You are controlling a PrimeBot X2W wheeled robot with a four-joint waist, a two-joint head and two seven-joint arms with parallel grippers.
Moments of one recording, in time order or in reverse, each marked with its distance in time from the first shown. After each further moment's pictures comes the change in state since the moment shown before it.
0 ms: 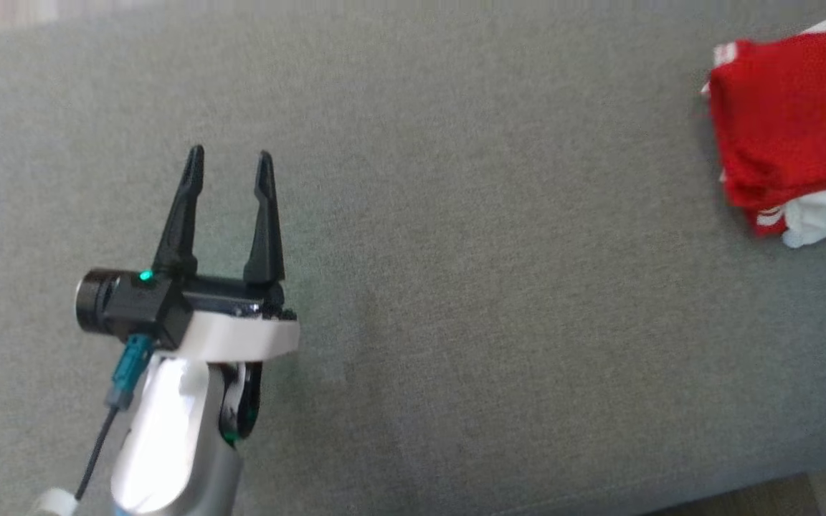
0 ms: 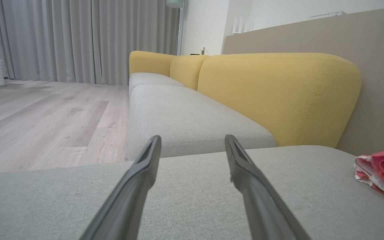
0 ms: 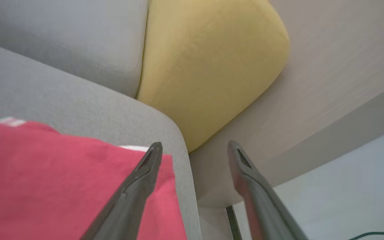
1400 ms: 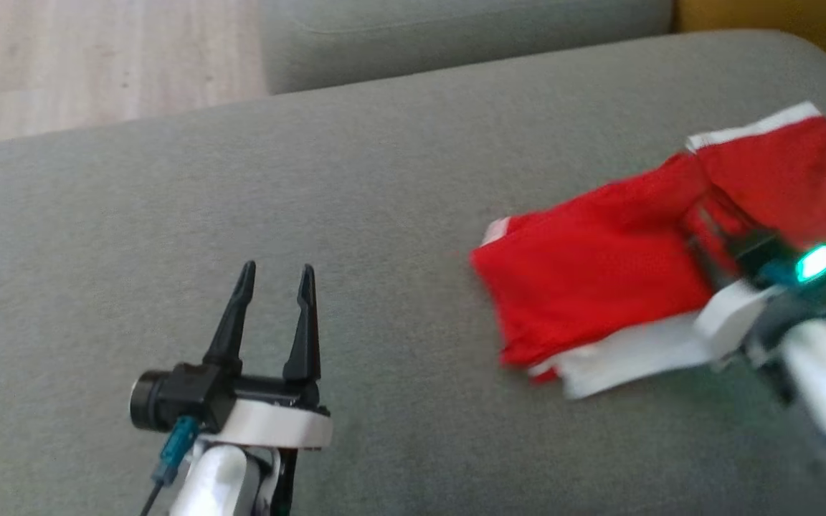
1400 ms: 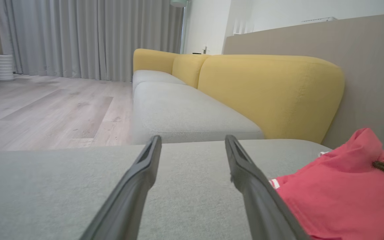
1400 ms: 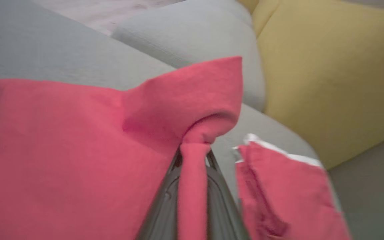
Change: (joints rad) left arm 0.207 0.003 -0.102 0.014 -0.072 0.054 0.004; right arm 0.338 0.254 0.309 -0.102 0.089 0.000 -0.057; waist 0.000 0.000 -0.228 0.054
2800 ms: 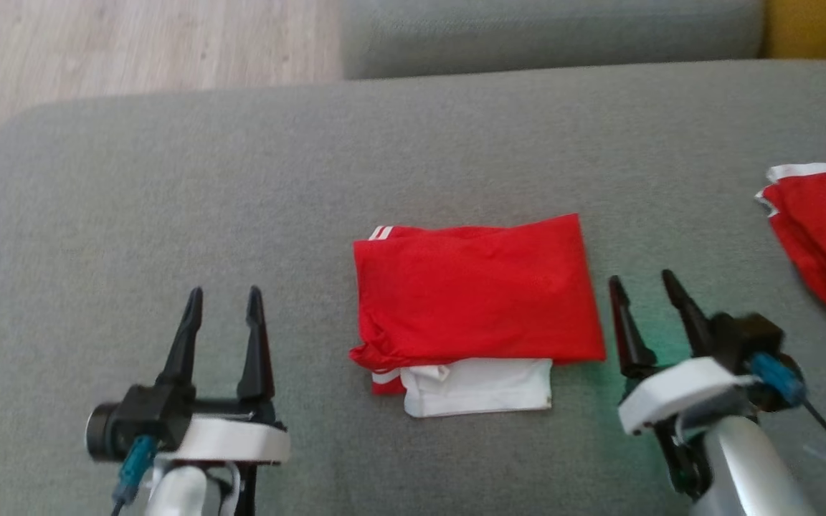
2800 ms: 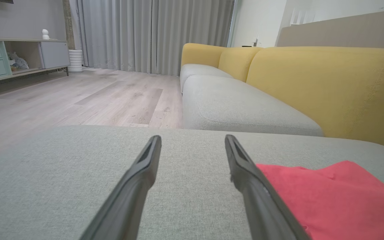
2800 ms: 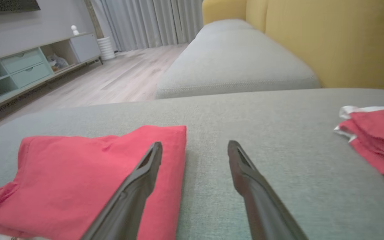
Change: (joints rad) left arm 0.052 0.002 0.138 0.018 0.037 -0.037 0.000; right arm 0.266 0.276 -0.242 -0.235 0.189 0.000 -0.064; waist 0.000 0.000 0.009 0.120
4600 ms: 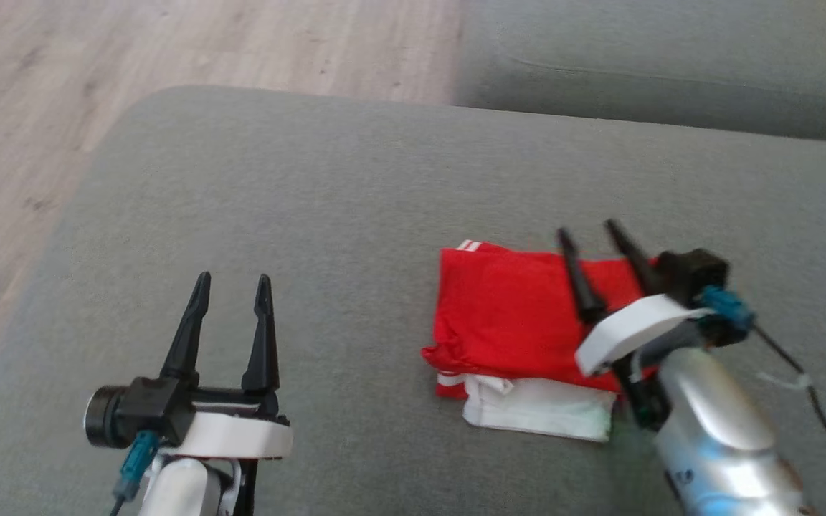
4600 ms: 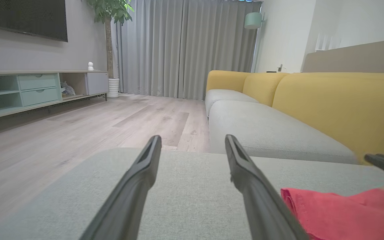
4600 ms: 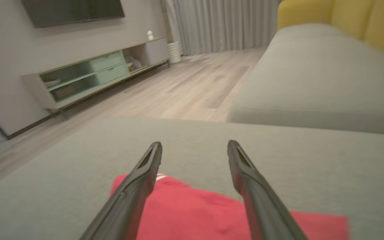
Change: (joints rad) left arm -0.018 0.022 -0.033 -0.042 0.019 -0.009 0.003; right arm -0.301 -0.010 0.237 0.369 0.180 0.000 -0.091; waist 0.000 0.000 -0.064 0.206
